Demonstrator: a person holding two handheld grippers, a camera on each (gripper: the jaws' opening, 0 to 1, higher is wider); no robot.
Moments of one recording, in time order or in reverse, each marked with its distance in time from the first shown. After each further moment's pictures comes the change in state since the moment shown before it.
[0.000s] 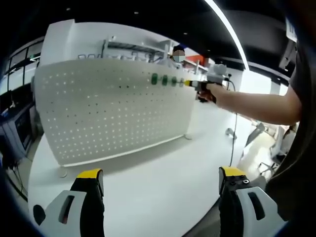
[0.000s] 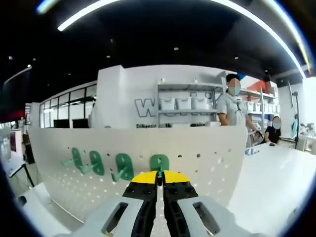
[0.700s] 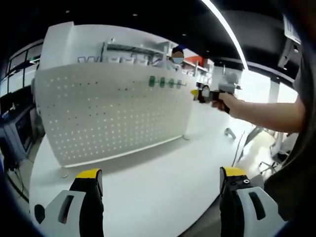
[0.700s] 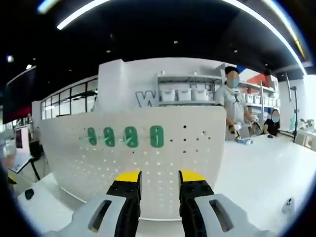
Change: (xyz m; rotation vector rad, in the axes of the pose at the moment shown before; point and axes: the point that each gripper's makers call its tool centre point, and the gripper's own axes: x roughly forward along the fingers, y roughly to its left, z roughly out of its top) left arm -0.008 -0.008 0.000 0.015 -0.010 -0.003; right arm -0.084 0.003 -0.046 0.018 0.093 0.034
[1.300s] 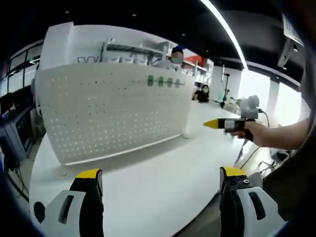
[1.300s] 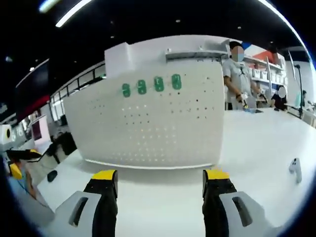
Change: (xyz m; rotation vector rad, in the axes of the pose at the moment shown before) left arm -0.007 -0.006 -0.008 0.001 0.005 -0.002; right arm -0.110 0.072 -0.097 0.088 0.191 0.107
